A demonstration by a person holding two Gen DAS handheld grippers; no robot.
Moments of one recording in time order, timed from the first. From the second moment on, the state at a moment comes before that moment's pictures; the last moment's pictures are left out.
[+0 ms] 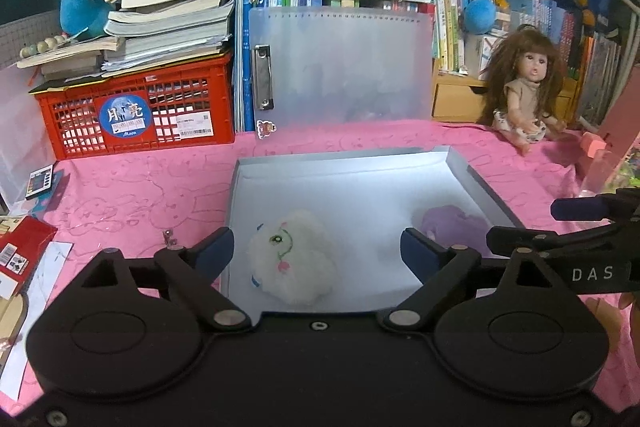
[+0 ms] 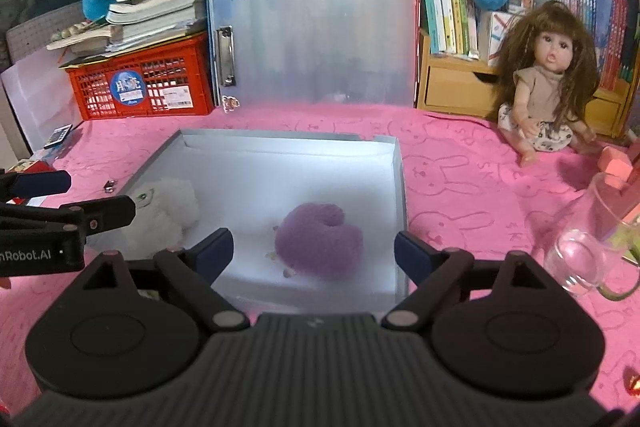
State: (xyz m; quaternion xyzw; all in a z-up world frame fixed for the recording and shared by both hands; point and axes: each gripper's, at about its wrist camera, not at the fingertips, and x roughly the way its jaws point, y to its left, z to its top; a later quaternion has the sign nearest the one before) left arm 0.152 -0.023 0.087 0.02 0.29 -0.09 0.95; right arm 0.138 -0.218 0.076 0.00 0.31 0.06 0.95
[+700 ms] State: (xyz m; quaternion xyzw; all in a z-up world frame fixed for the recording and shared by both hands) left arm 0.084 -0.014 0.077 0.03 0.29 -0.11 0.95; right arm 0.074 -0.211 0.062 0.00 0.31 0.06 0.95
